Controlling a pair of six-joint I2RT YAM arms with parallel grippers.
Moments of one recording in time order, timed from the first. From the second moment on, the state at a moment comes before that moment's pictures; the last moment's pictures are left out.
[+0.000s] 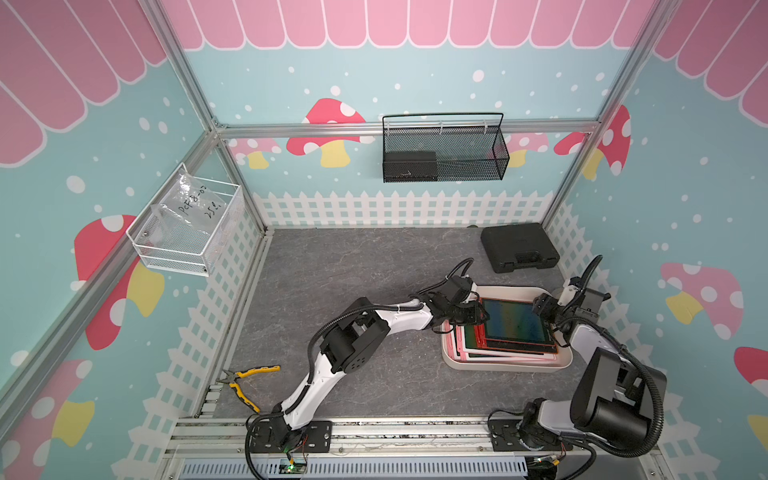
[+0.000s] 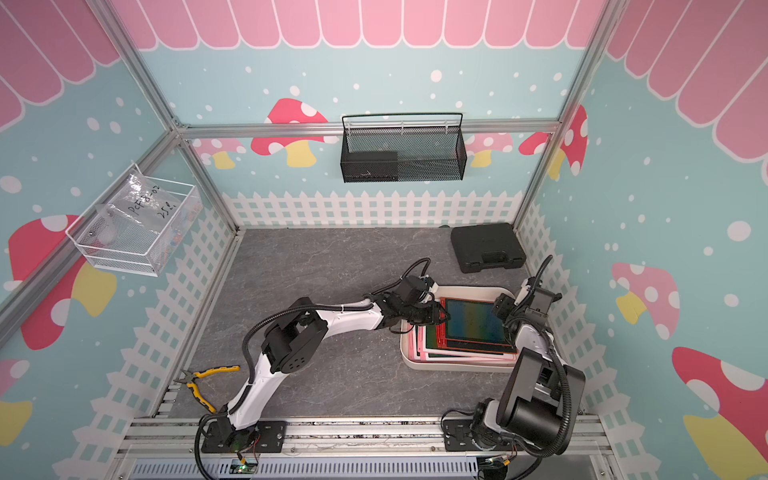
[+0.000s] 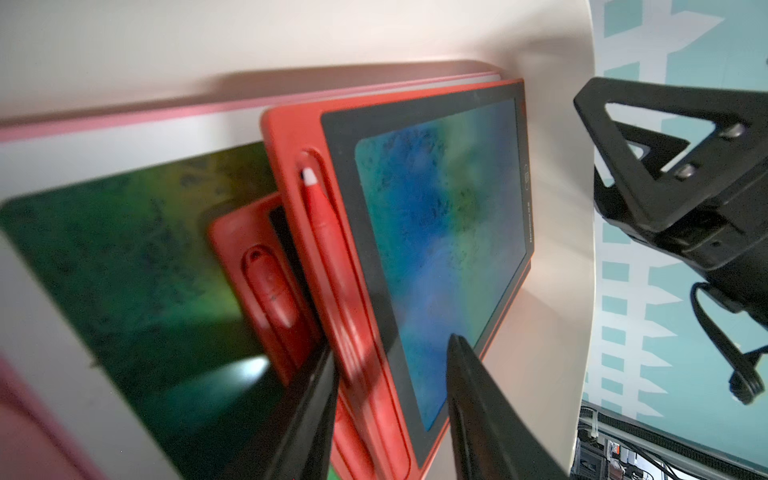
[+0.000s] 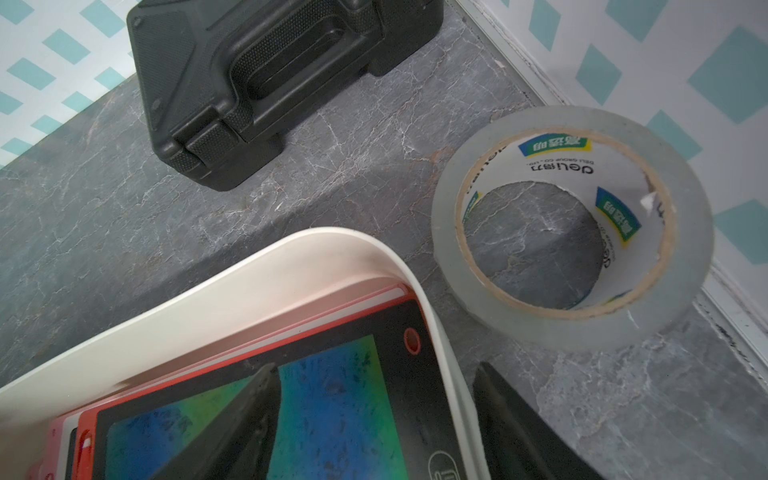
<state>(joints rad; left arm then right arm) -0.93 2.33 1.67 0.03 0.39 -0.90 -0.47 1.36 0.62 -0.03 -0.26 0.15</state>
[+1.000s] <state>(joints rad) -0.89 2.35 1.58 0.24 0.53 -0.98 -0.50 1.35 0.62 -0.04 -0.32 0.16</state>
